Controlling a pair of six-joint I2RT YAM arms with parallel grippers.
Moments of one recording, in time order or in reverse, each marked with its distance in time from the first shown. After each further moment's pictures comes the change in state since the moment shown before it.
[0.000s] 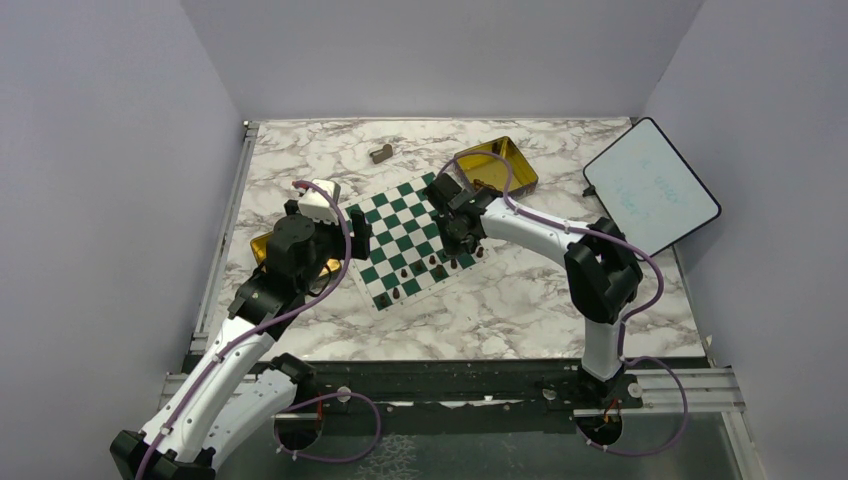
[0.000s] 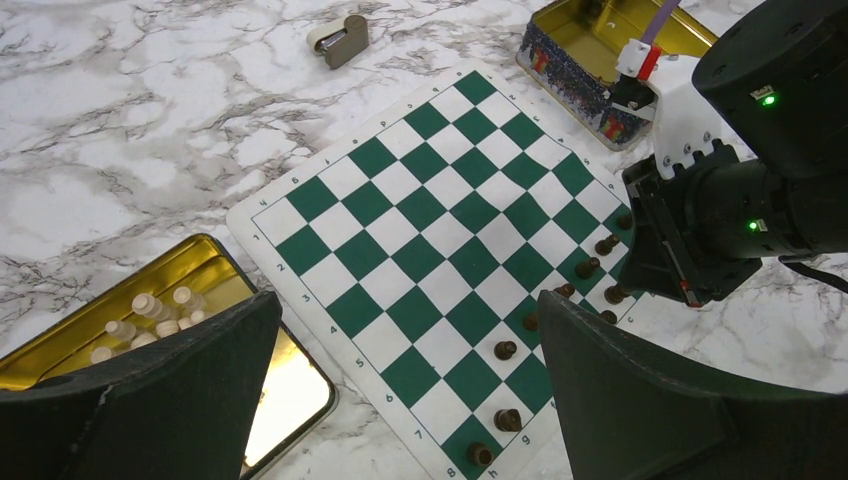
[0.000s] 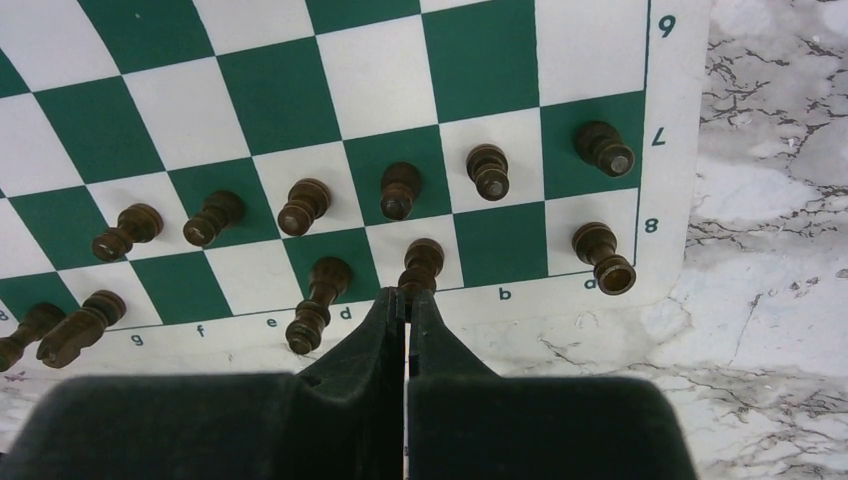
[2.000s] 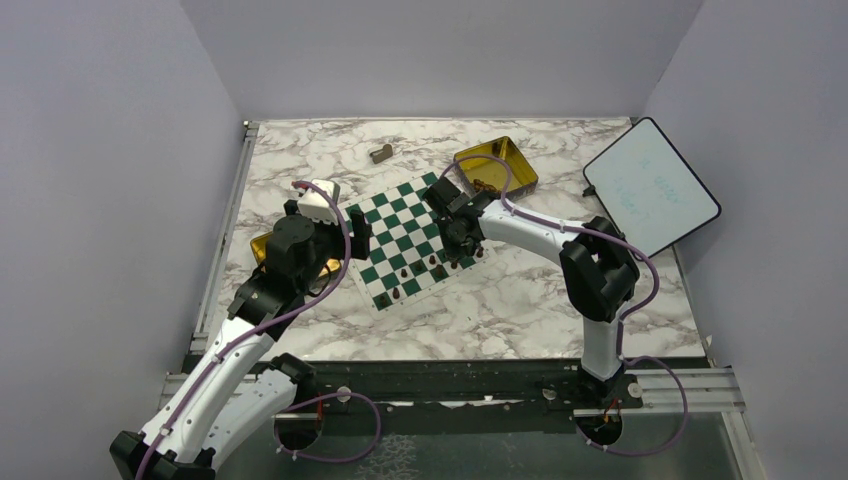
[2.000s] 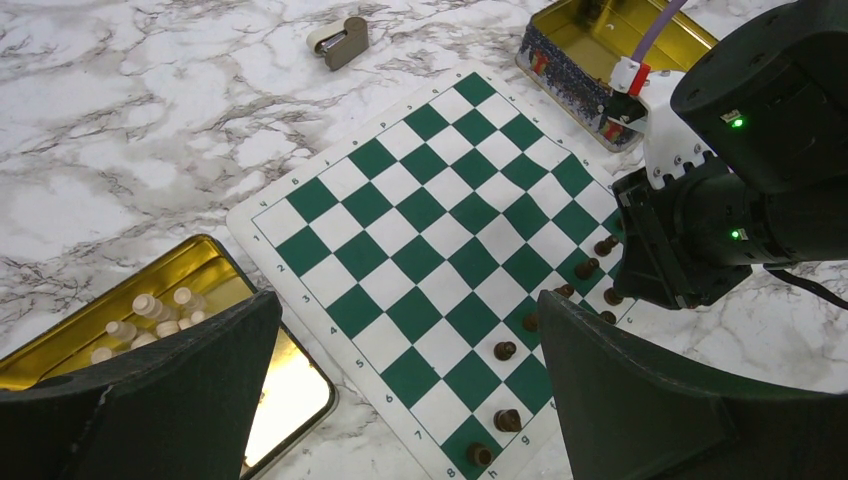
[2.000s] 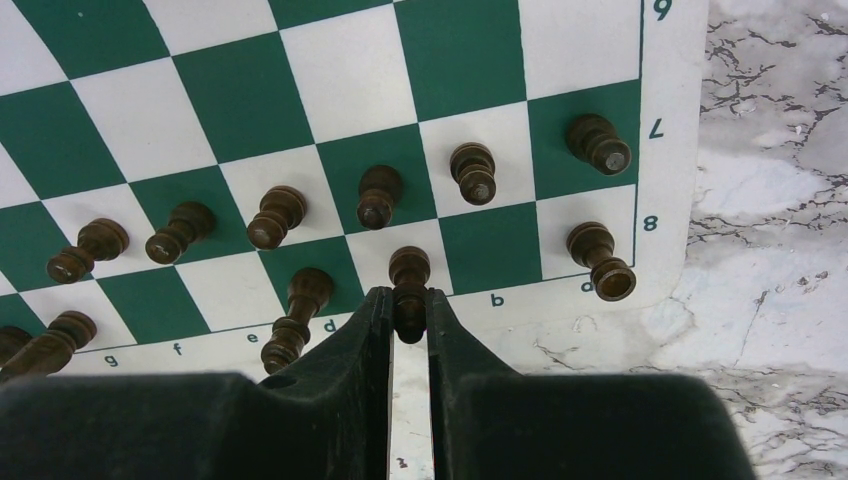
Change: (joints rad) left arm 0.000 -0.003 0.000 0.000 0.000 0.000; right arm 0.000 0.019 -0.021 0.009 0.022 0.021
